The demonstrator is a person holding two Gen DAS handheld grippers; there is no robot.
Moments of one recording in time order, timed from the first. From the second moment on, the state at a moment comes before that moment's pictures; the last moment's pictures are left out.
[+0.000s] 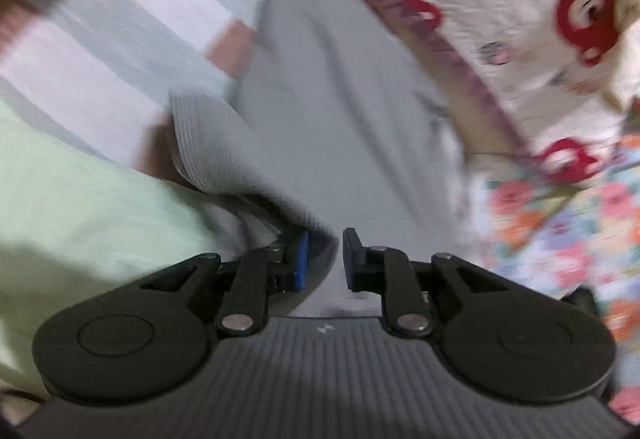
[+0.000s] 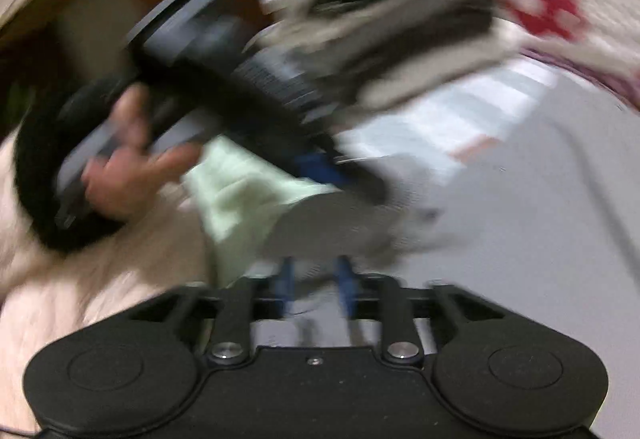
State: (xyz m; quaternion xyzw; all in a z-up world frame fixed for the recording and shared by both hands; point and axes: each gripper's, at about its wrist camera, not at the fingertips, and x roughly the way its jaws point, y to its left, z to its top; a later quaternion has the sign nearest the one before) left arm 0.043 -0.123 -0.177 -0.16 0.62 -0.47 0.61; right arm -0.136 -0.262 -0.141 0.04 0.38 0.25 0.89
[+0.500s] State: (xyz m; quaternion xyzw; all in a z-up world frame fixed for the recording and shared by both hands) left arm 0.023 -0.129 -0.146 -0.06 0.51 -0.44 0.74; right arm -0.124 -0.274 -0.187 0.08 0.44 0.16 0.88
